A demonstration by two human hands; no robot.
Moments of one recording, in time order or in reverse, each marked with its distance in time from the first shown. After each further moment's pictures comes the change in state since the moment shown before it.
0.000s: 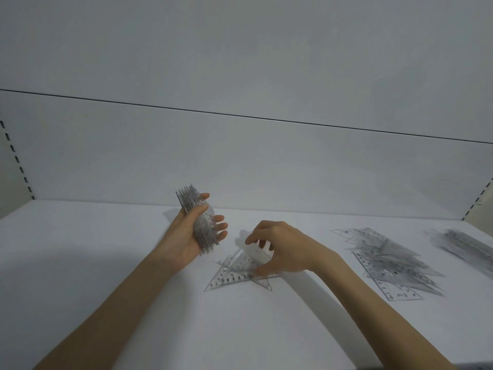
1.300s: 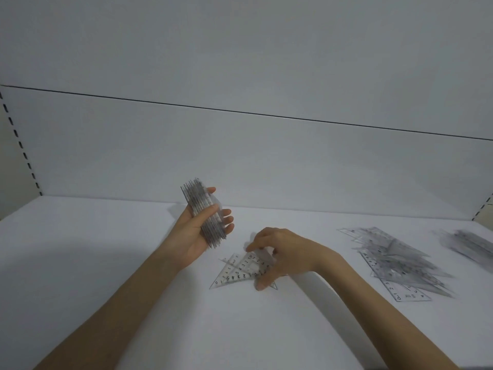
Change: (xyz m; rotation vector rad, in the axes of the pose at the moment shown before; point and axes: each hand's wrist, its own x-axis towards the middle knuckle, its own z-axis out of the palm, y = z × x) left_hand 0.004 -0.003 -0.005 -0.058 -0.106 0.039; right_hand 0.006 0.003 0.009 0.078 -0.213 0.053
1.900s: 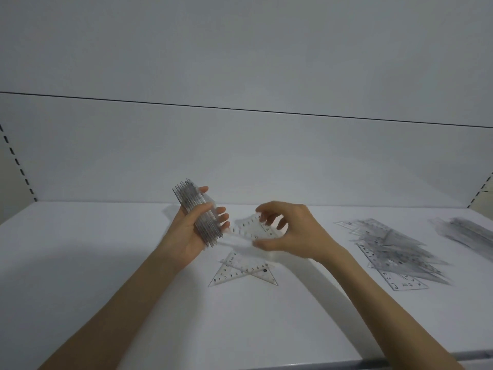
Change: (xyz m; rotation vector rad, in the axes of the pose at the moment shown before) left_hand -0.002 -0.001 0.003 -0.021 0.041 0.015; right_hand -0.017 -0.001 -0.008 0.289 0.559 -0.034
